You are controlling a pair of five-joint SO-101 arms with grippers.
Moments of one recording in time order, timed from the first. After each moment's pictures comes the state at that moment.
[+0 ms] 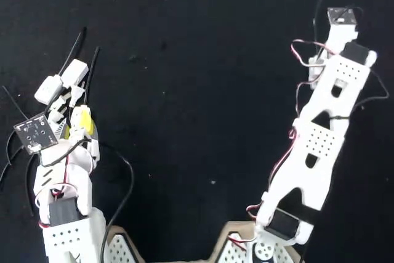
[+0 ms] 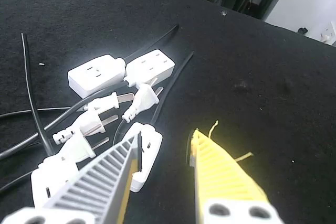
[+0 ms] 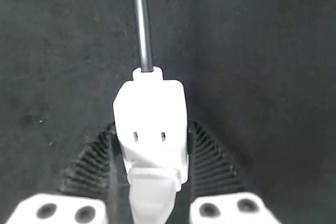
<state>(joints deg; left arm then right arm) -19.0 -103.6 96.2 38.4 11.1 26.9 76.2 -88.6 89.6 20.6</state>
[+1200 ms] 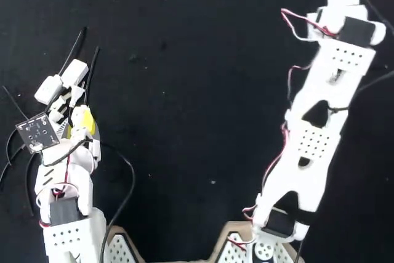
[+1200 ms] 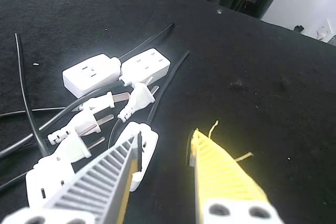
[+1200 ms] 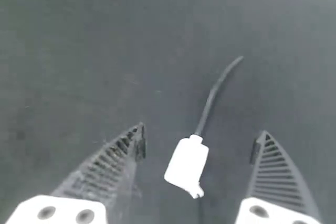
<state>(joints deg) -18.0 -103.6 96.2 38.4 11.1 18.5 52.5 -92.9 95.7 20.1</state>
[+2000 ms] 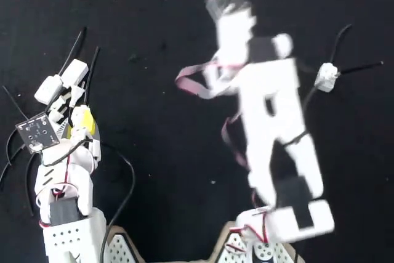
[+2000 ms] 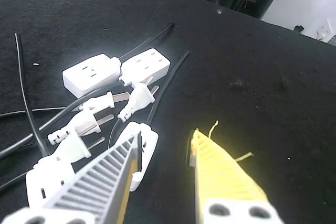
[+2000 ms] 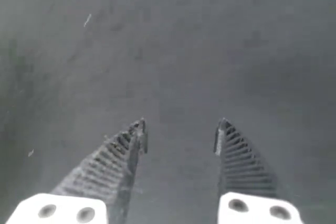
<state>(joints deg) -18.0 -103.6 96.2 38.4 11.1 -15.0 -4.8 2.9 83.7 4.4</state>
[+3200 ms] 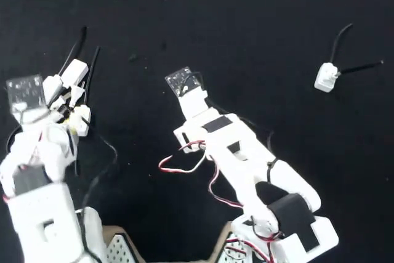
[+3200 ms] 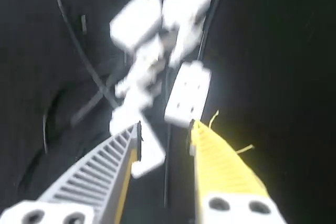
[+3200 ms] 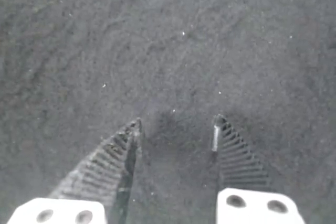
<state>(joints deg) -28.5 -63.2 58.9 59.9 -10.1 -26.3 -10.8 52.0 35.0 3.7</state>
